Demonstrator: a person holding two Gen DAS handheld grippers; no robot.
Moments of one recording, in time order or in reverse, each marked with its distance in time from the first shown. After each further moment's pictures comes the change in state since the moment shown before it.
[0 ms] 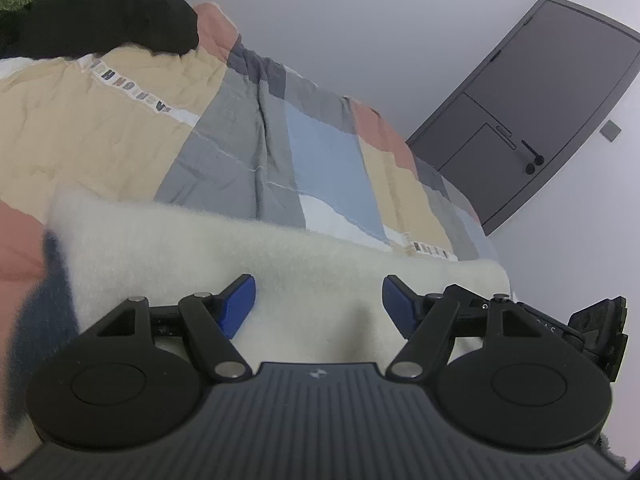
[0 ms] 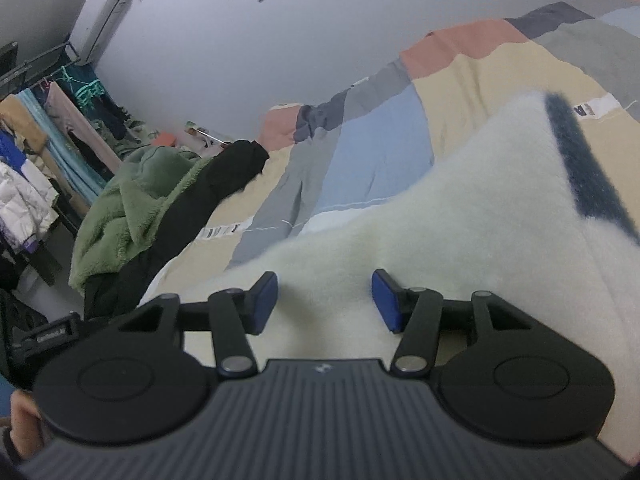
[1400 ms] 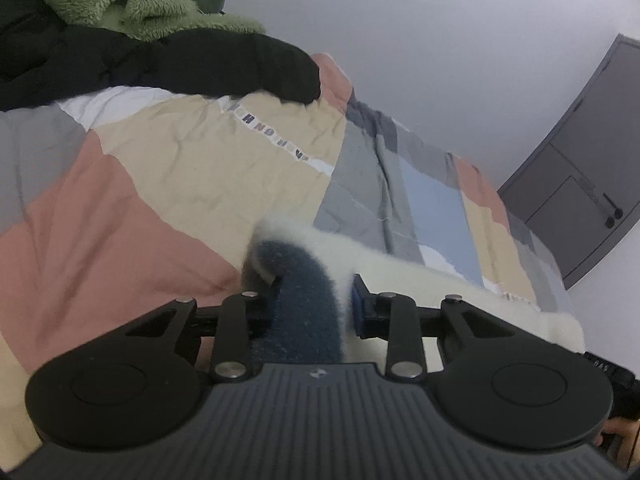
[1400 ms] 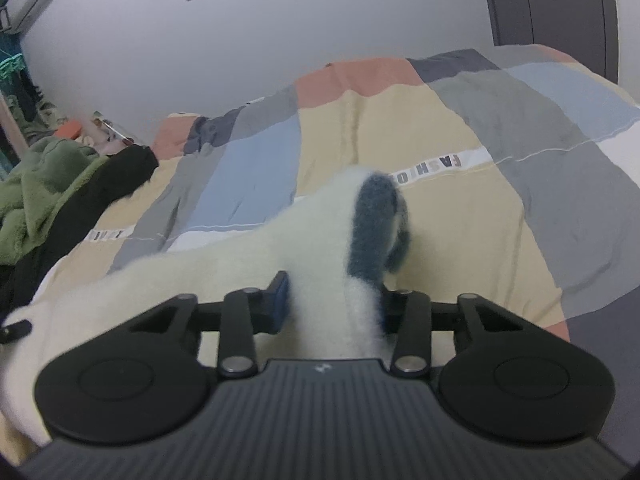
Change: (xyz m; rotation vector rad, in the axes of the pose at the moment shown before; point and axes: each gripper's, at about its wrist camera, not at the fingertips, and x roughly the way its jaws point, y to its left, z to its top) left arm -0.062 0.044 -0.001 -0.089 -0.148 0.281; right arm -0.024 -0.032 0.021 -0.095 -0.036 -0.355
